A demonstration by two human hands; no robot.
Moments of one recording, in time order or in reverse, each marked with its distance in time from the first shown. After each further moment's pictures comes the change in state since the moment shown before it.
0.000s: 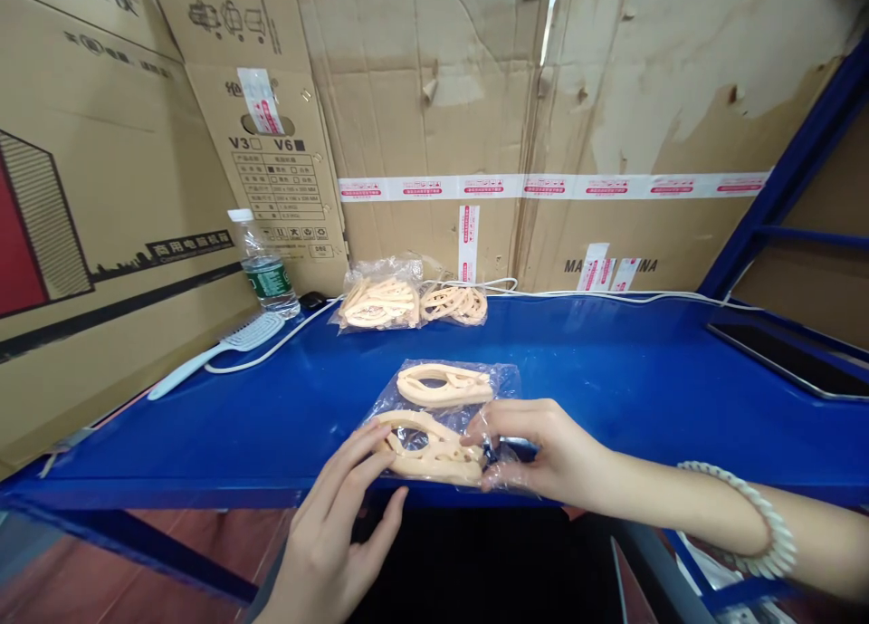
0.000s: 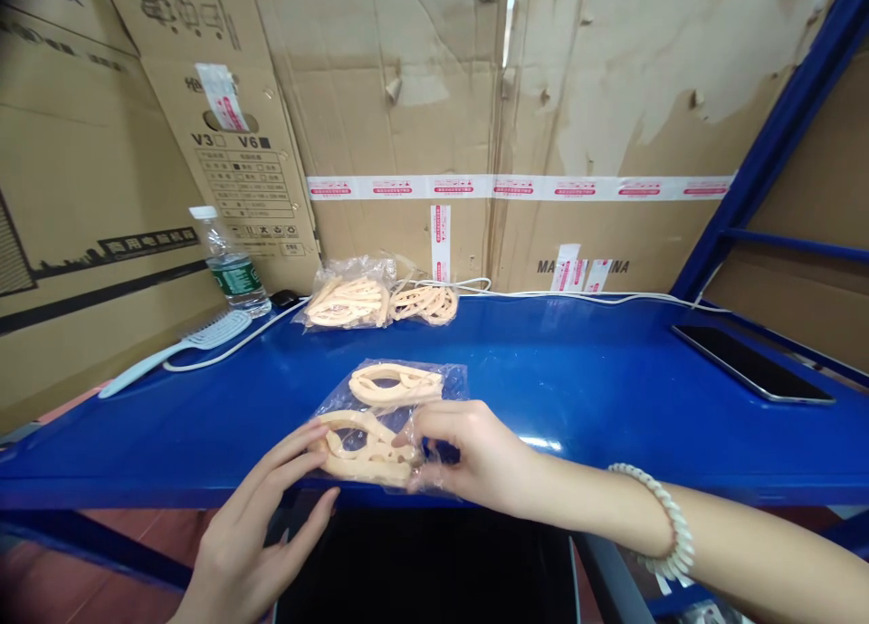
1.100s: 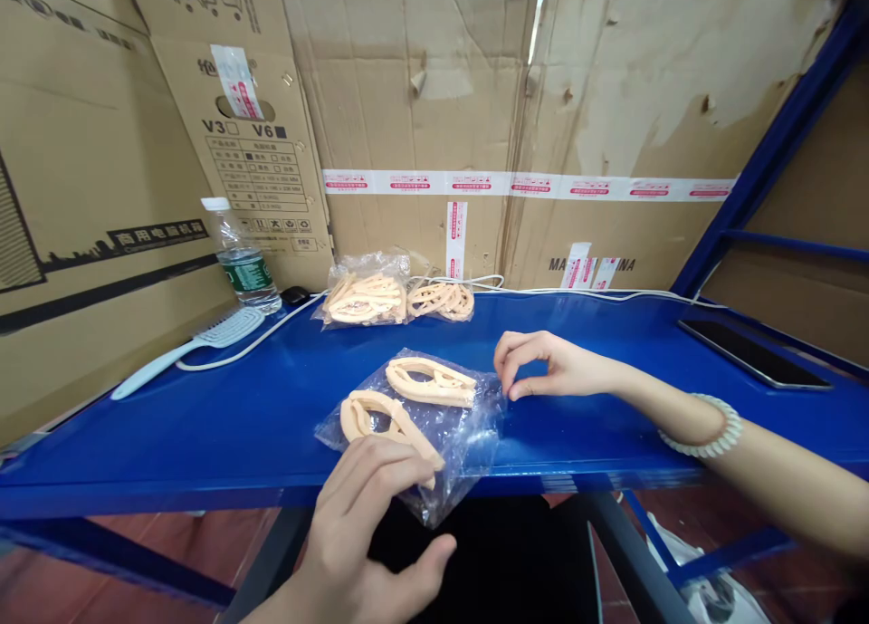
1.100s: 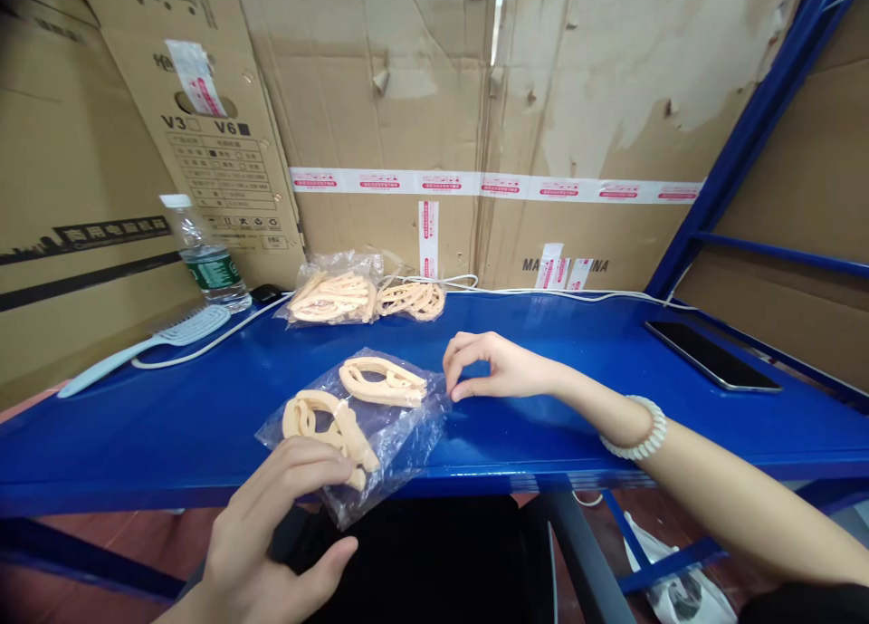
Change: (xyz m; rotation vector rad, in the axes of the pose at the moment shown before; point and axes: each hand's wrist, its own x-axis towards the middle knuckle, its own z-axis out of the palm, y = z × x) left_hand 0.036 0.035 0.003 -0.325 0.035 0.080; right_hand 0.012 0.045 -0.083 -0.023 -0.237 0.004
